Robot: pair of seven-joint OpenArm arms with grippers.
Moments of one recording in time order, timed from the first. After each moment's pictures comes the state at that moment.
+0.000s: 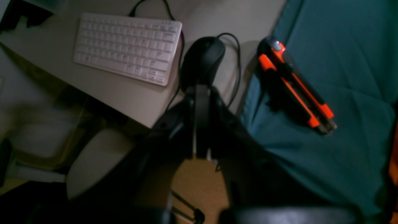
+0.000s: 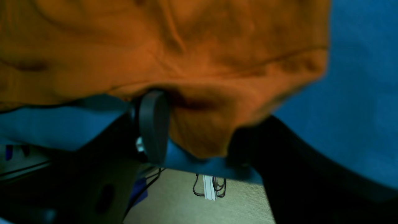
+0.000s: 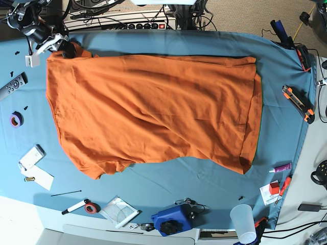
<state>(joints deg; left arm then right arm) 22.3 -26.6 -41.3 121.1 -18.0 -3.9 63.3 -23.6 11.3 51.7 95.6 54.1 40.0 -74.9</state>
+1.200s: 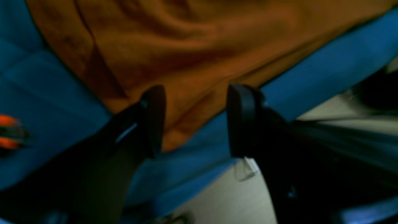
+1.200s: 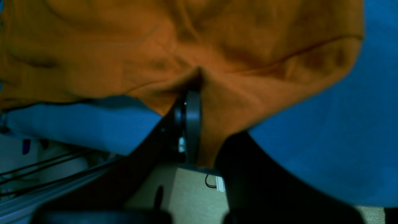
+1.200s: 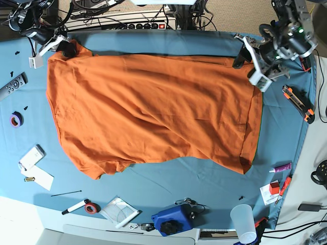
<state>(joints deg) 25.2 -13.4 -15.0 120.9 -26.6 -39.6 64.7 -23.0 11.5 51.3 95.2 58.0 39.8 -78.0</state>
